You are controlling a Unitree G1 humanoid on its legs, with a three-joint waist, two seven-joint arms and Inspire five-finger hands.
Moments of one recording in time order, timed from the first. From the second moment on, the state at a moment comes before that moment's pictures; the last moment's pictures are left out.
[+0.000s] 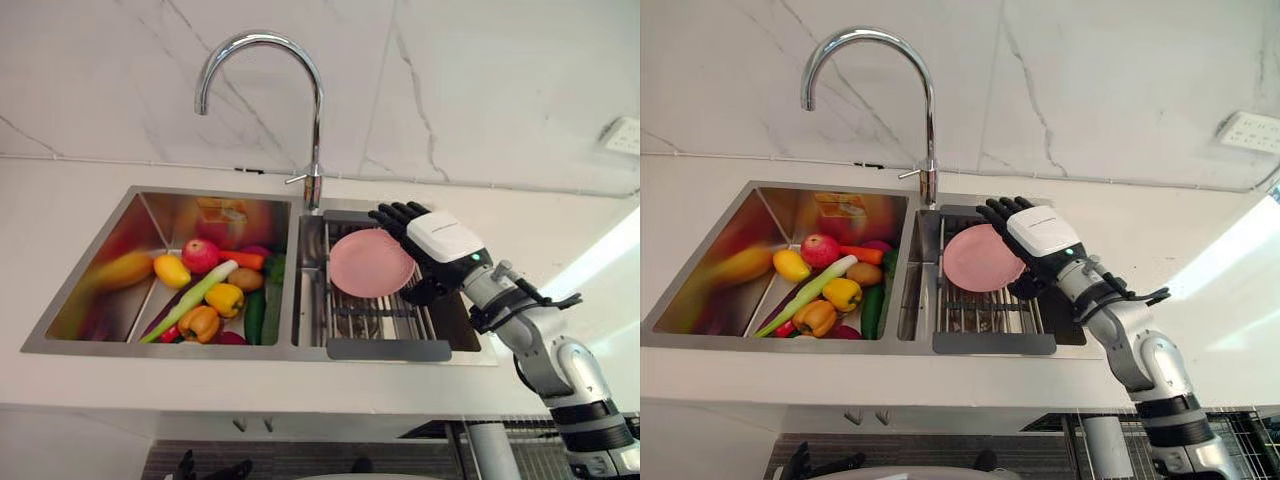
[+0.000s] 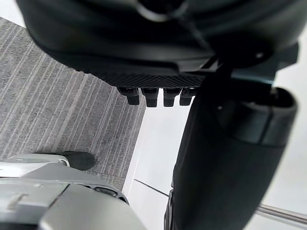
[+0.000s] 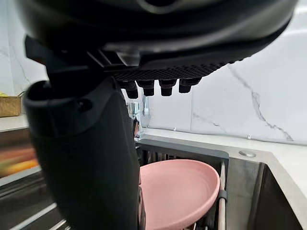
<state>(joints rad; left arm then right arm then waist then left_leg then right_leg) 0.28 0.11 0.23 1.03 -0.04 -0.26 0.14 -0.15 -0.60 0.08 -0.10 -0.89 -0.26 0.23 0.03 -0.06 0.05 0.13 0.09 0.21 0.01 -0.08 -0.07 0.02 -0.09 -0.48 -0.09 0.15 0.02</state>
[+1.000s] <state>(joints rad) 0.29 0.11 0.20 1.01 -0.04 -0.25 0.13 -0.24 -0.63 0.22 0.12 -1.20 -0.21 0.06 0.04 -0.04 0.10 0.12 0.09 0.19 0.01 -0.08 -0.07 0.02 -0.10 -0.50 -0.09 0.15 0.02</state>
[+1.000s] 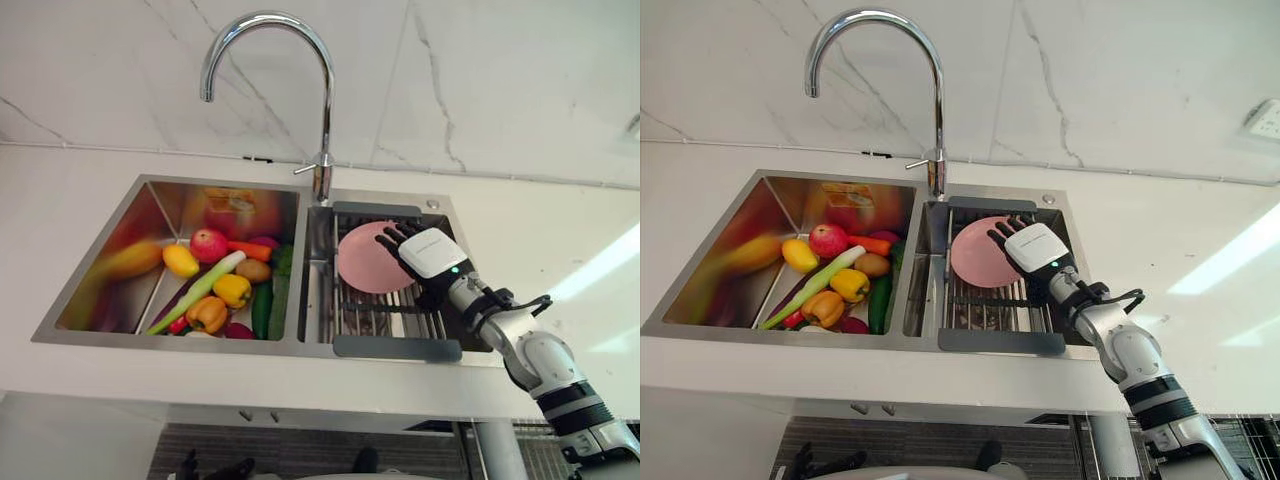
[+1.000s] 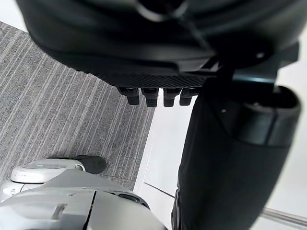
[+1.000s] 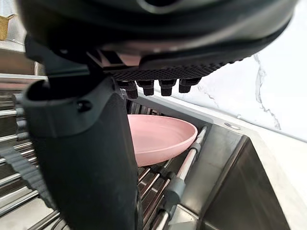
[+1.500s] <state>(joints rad) 0.29 0.11 0.19 1.00 -0.04 -0.25 0.13 -0.35 -0.61 0.31 0.29 -1.30 -0.14 -0.17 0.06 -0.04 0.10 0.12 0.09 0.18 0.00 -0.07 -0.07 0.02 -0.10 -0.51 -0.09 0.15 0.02</state>
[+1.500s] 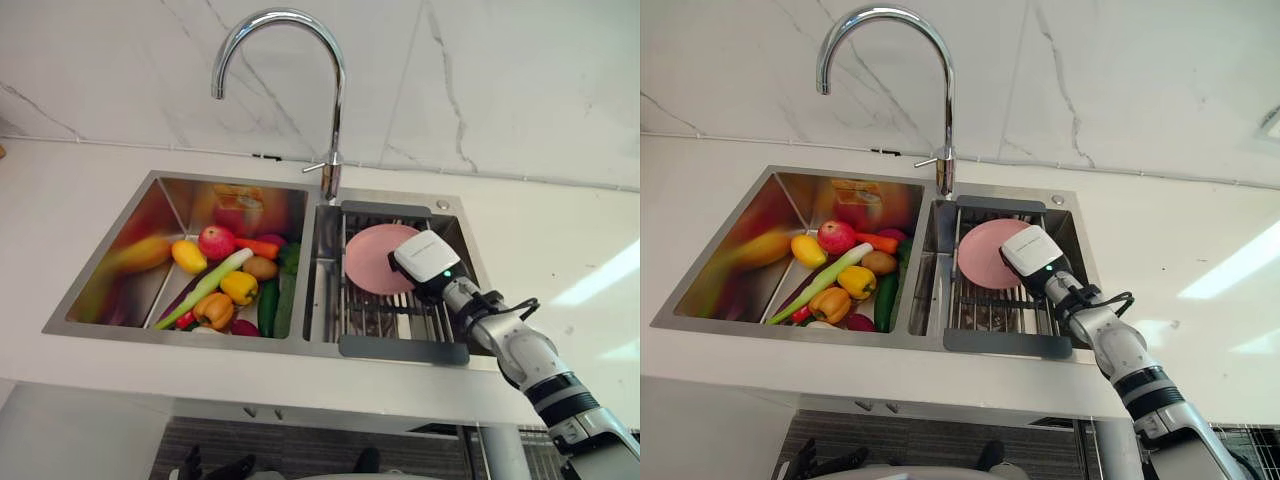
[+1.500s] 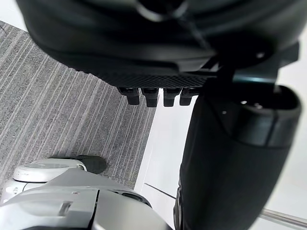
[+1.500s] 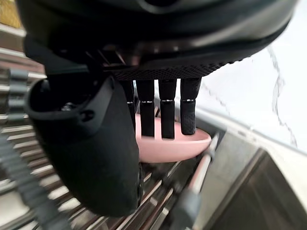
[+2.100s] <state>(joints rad) 0.28 0.10 0.19 0.99 -0.04 -0.26 0.13 -0.37 -0.57 0.32 0.31 -1.13 -0.08 -0.32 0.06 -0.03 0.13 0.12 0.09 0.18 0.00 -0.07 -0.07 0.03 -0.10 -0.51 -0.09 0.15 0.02</state>
